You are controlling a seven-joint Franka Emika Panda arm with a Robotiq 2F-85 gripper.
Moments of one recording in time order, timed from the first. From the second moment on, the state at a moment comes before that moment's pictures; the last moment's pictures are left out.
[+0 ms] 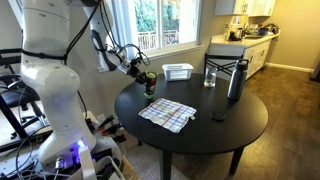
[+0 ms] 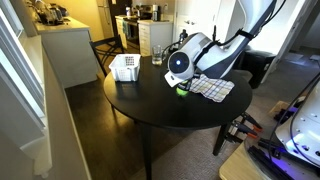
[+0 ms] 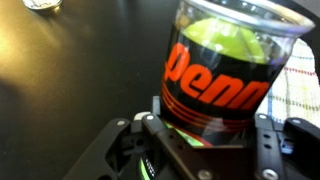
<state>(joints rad) 0.26 0.32 0.34 -2.28 -1.31 1.96 -0.58</state>
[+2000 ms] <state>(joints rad) 0.12 0.39 0.27 -2.29 -0.72 2.72 -0.58</state>
